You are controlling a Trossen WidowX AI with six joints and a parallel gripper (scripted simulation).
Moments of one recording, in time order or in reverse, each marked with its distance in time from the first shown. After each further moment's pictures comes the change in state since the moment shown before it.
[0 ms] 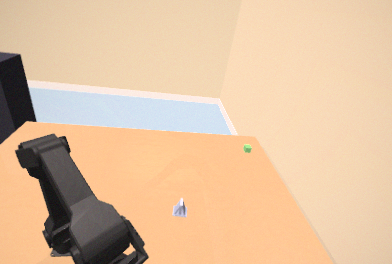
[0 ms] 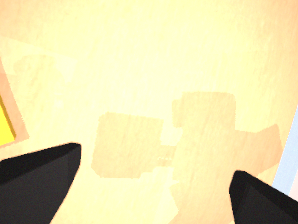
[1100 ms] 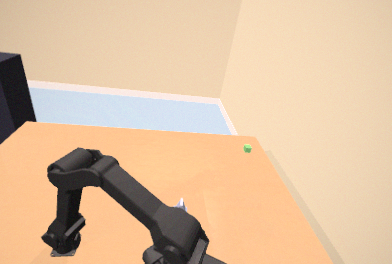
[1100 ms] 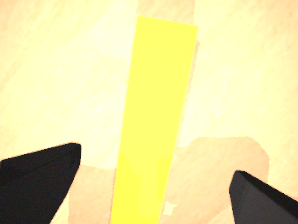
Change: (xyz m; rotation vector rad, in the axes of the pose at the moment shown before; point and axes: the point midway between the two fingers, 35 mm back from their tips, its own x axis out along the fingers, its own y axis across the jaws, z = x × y) arm 0.033 0.137 0.080 -0.376 0.042 0.496
